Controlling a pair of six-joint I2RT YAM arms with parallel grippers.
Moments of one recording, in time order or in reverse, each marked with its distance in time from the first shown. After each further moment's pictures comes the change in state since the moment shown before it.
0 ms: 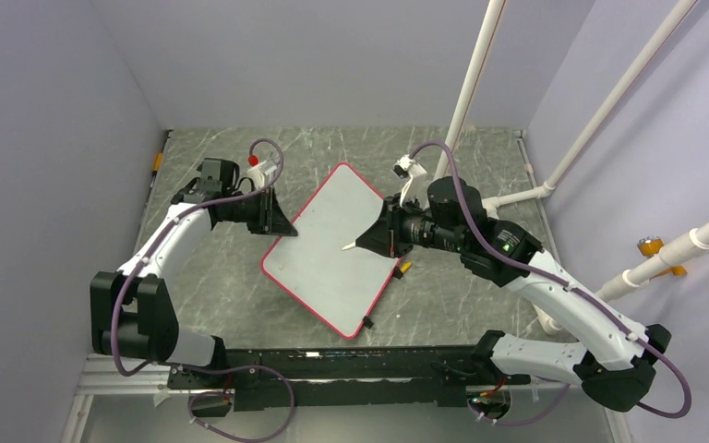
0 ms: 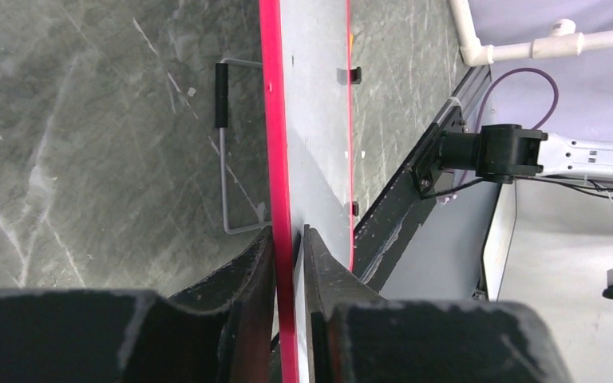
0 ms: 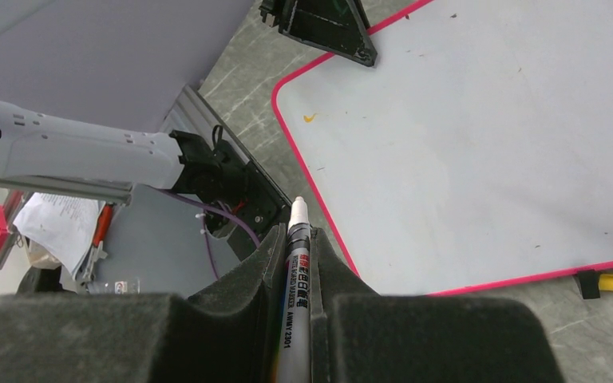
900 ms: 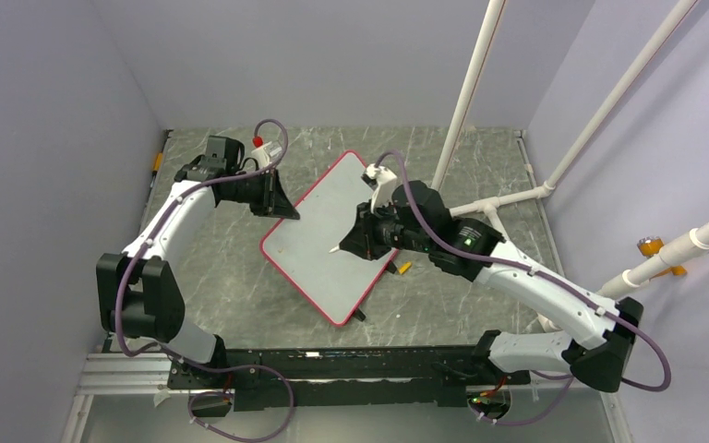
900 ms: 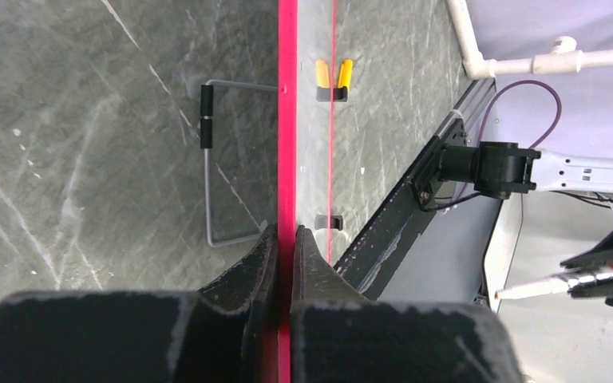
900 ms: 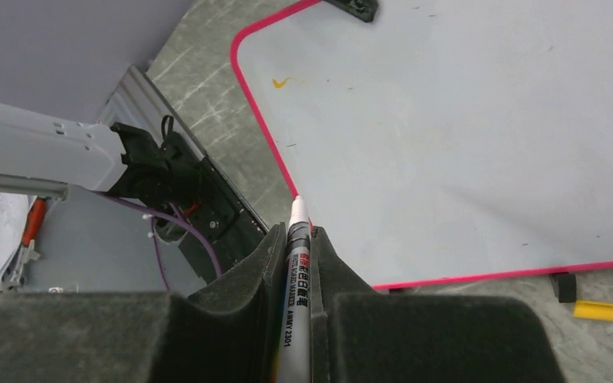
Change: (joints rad) left arm -0.016 0.117 0.207 -0.103 -0.019 0.009; right arm 0.059 0.105 -0.050 0.097 0.079 -0.073
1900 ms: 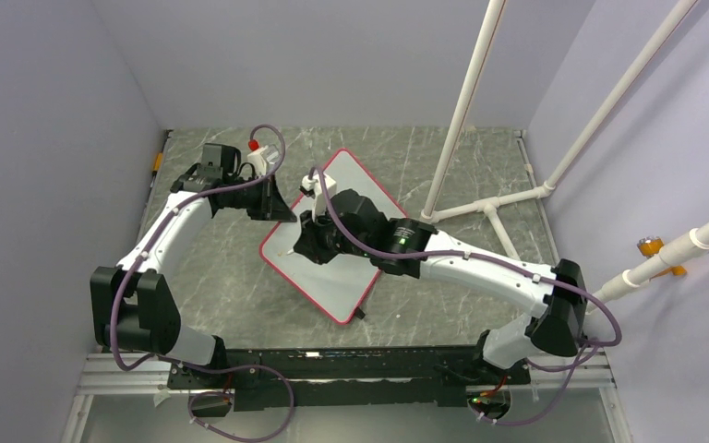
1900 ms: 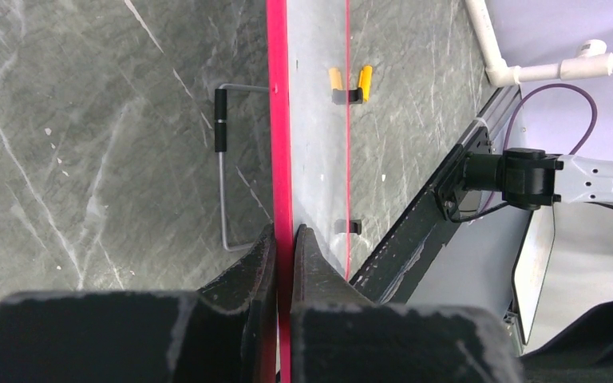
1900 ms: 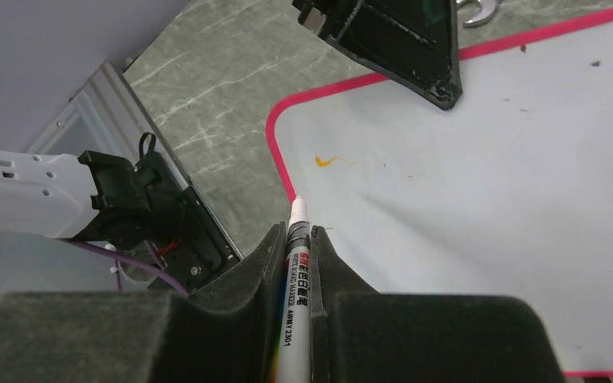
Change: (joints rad) left arm 0.003 -0.066 -0.075 0.071 -0.055 0.014; right arm 0.188 0.303 0.148 0.148 0.165 -0.079
